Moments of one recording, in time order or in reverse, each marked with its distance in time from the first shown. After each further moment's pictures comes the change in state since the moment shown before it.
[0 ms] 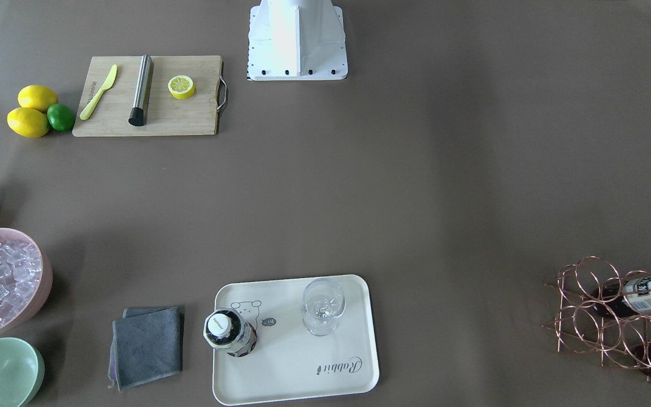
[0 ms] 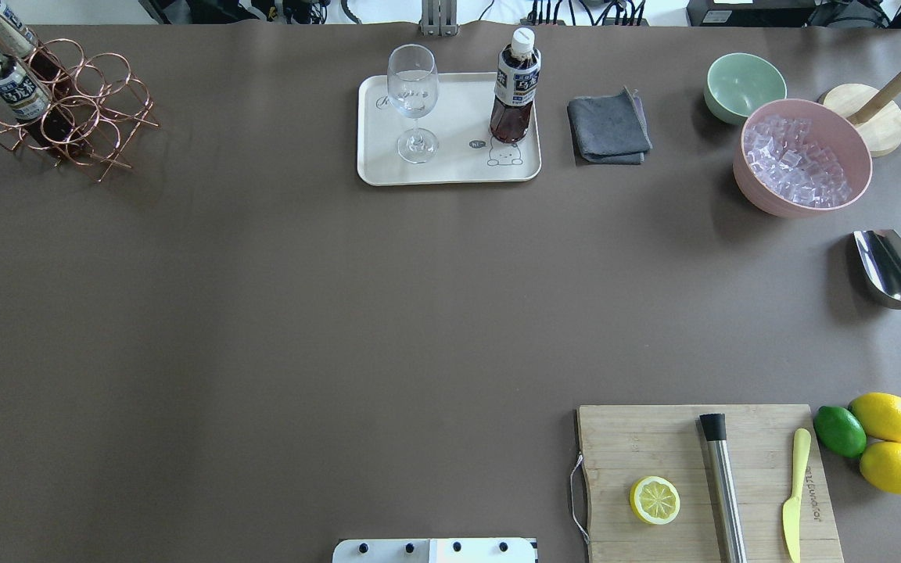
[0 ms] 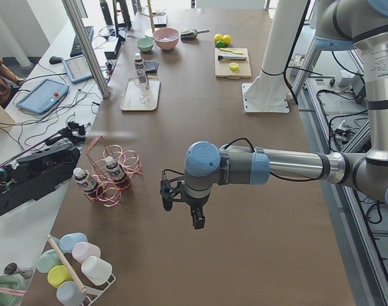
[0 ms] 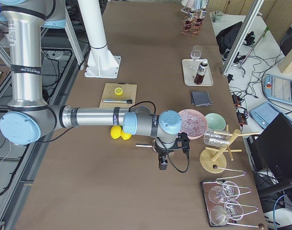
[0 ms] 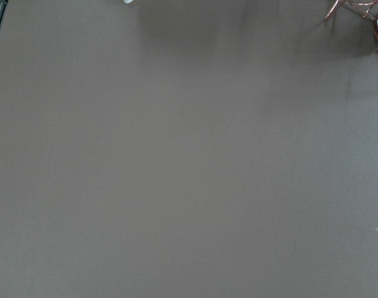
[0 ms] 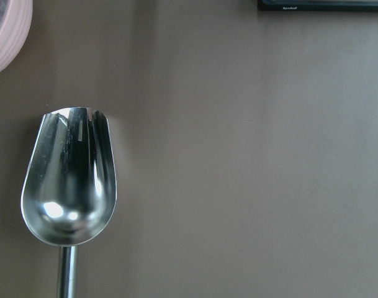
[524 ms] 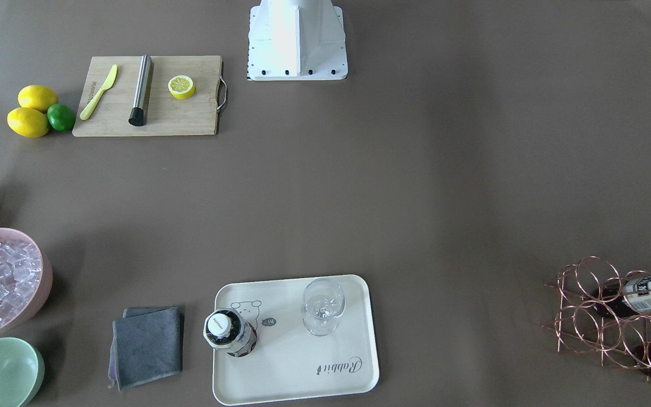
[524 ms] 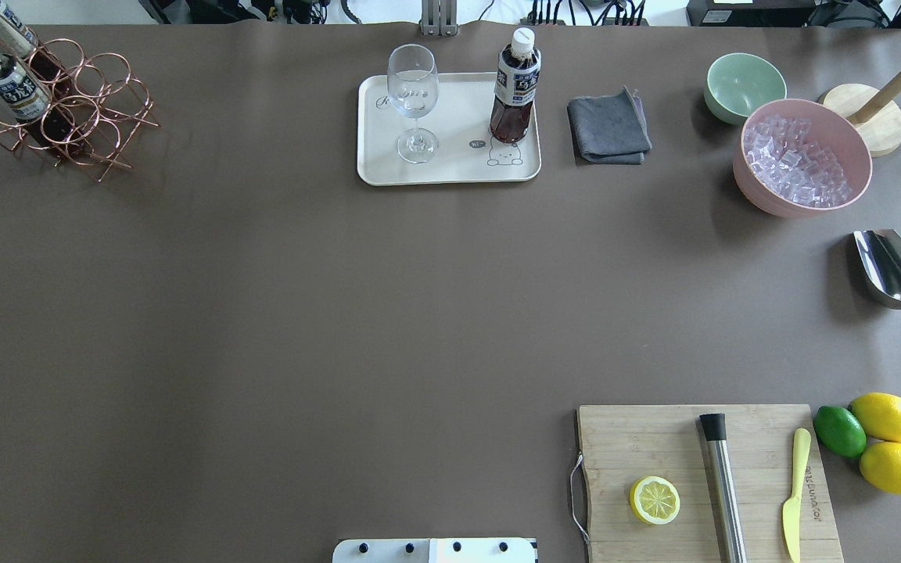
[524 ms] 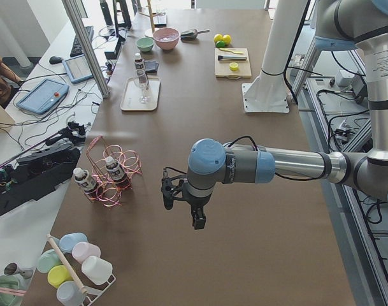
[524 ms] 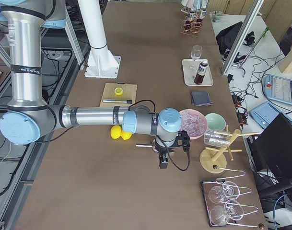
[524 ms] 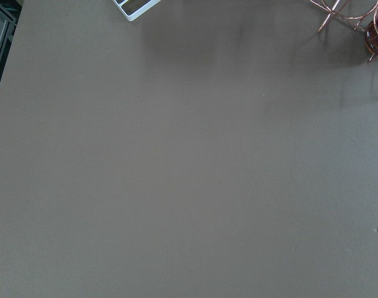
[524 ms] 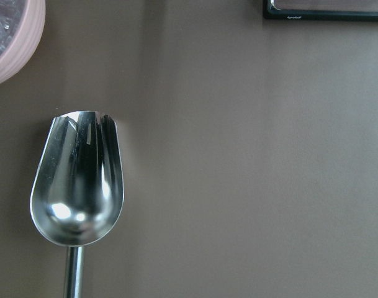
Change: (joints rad) left arm 0.008 0.001 -0.014 0.005 0.007 0.042; right arm 0.003 -0.002 0.016 0.000 0.003 -0.003
